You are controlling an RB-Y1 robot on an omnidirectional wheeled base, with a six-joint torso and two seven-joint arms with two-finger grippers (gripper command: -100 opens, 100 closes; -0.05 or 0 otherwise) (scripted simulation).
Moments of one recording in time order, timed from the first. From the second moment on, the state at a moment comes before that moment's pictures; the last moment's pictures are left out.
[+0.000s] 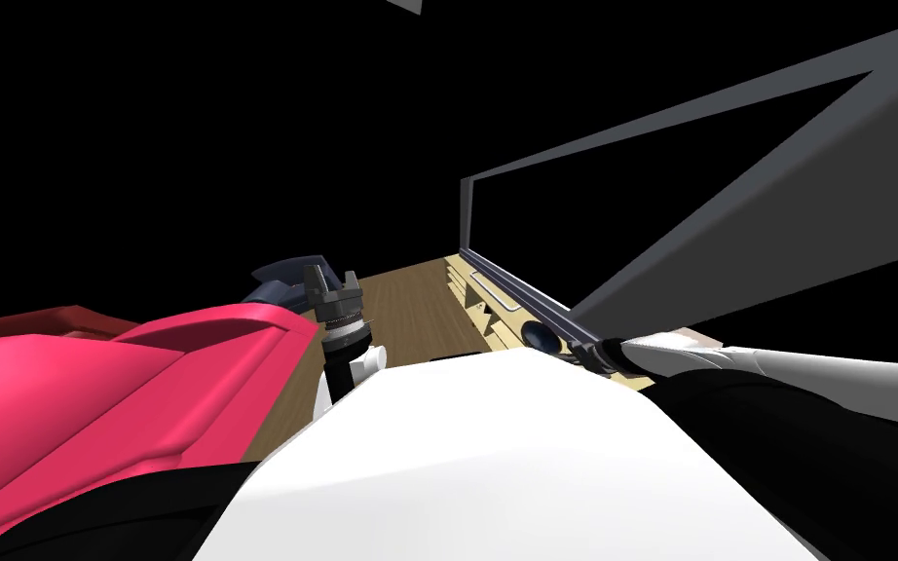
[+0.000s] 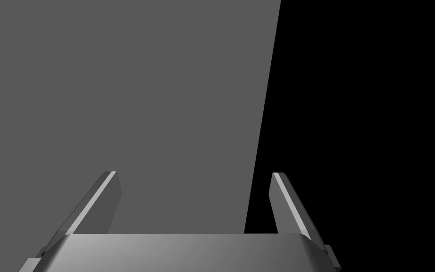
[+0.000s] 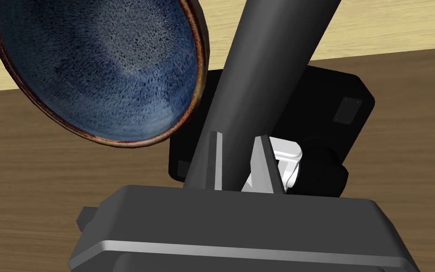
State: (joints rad) left arm 0.47 -0.01 0.07 -2.38 -0.09 -0.49 0.08; right arm 0.73 -1.68 0.40 -1.81 1.73 -0.39 -0.01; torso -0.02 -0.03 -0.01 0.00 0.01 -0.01
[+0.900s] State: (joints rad) left arm 0.47 -0.01 0.07 -2.38 -0.09 -0.49 0.08; right arm 0.77 -1.71 0.39 -1.88 1.74 -0.36 0.06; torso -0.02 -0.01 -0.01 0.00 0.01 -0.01
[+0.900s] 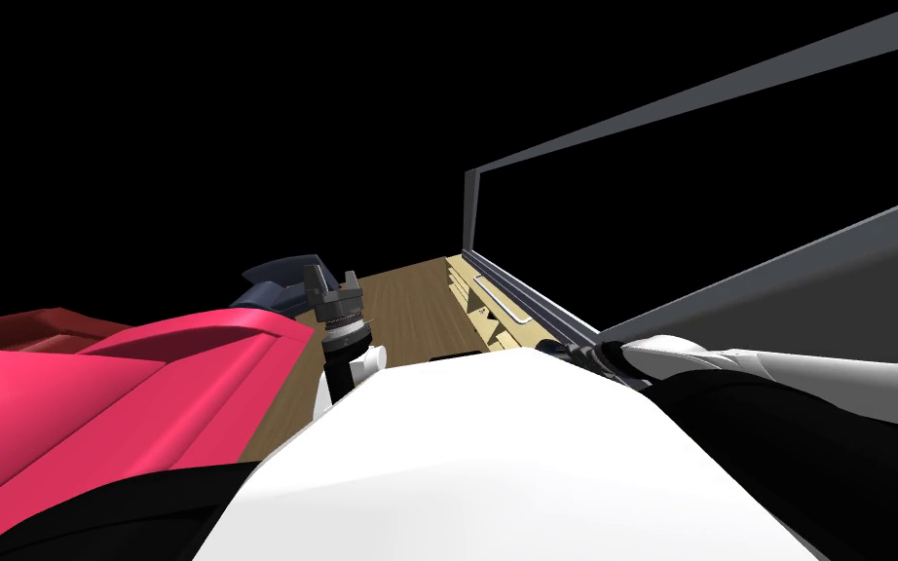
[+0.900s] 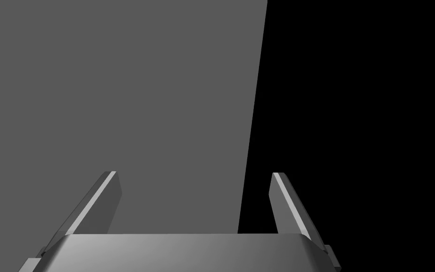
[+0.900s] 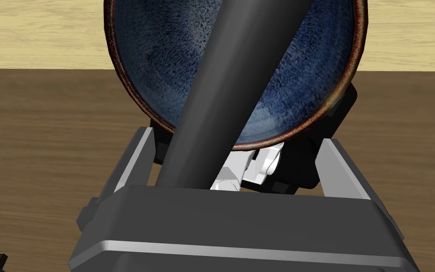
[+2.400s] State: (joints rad) left arm 0.47 -0.01 0.07 -2.38 -0.09 -0.49 0.08; right arm 0.74 -1.96 0.28 -2.05 1.68 -0.40 -0.07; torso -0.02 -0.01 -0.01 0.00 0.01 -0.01
